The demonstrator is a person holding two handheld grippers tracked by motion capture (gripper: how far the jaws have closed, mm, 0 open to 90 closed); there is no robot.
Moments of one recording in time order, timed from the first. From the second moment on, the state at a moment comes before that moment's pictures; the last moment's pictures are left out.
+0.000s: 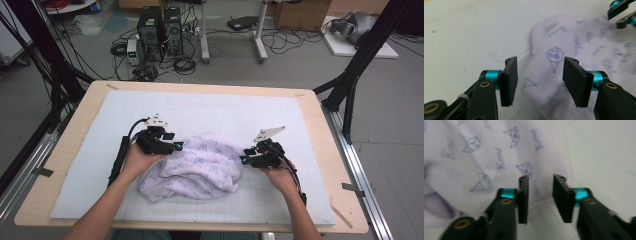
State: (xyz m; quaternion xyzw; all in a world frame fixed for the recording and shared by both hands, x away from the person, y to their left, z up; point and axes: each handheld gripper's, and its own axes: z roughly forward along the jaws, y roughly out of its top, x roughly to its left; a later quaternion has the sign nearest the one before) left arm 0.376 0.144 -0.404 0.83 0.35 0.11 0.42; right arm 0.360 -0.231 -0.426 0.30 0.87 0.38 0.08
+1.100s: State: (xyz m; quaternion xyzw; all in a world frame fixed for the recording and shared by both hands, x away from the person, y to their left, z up) left arm 0.316 0.155 -0.400 0.84 0.31 0.12 0.42; right arm 0.336 -0.208 -0.414 0.24 0.89 0.37 0.09
